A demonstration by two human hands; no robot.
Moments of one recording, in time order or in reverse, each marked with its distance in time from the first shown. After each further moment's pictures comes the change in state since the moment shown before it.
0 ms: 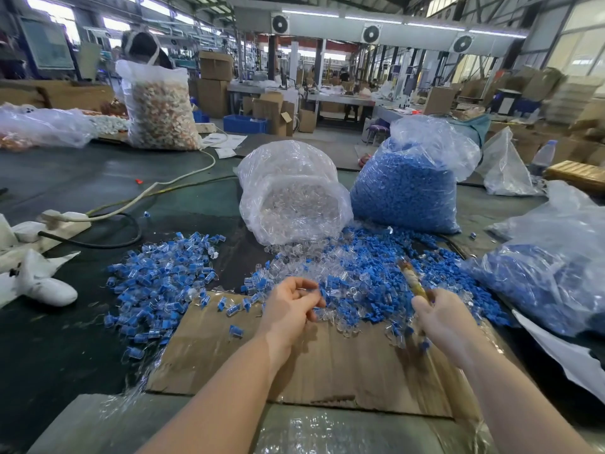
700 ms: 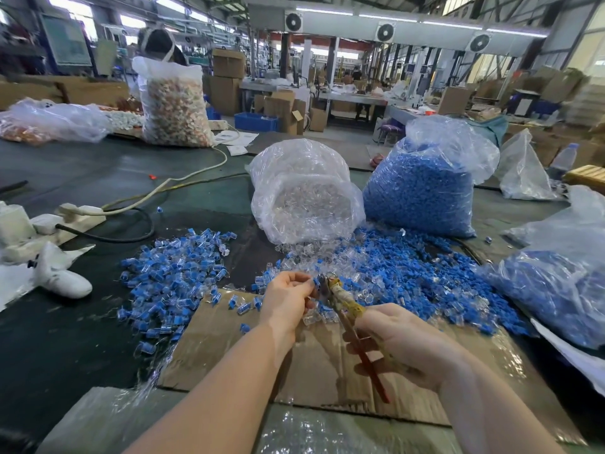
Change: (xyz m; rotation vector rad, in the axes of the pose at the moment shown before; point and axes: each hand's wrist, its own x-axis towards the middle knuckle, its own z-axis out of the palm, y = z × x) left_hand 0.017 0.003 -0.009 -0.113 0.212 -0.082; right_hand -0.053 -0.063 0.021 0.596 -0.670 0.069
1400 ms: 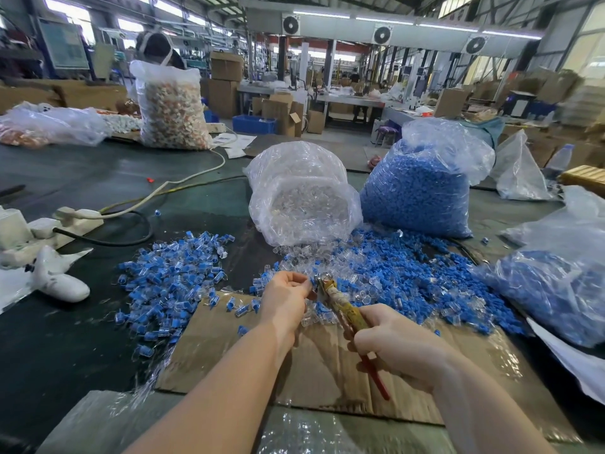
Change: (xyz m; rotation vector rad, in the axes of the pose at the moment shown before) left_hand -0.004 0.005 0.004 0.152 0.054 0.029; right_hand -0.001 -0.002 0.002 -0.282 -0.038 -0.027
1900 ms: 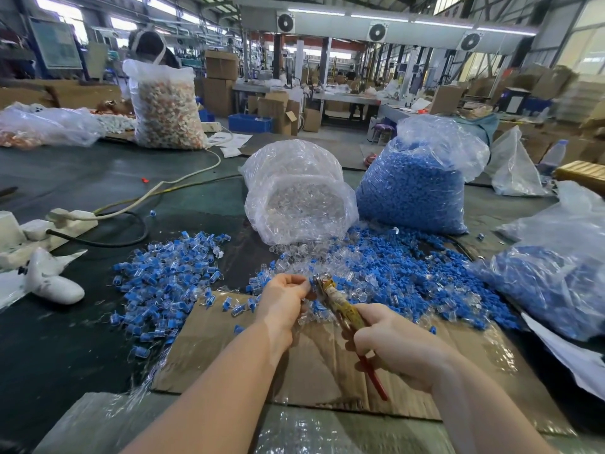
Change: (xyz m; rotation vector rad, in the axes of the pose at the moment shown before) left_hand 0.000 -0.001 0.000 -0.078 -0.040 -0.112; right_hand -0.006 -0.002 0.000 0.010 -0.003 0.002
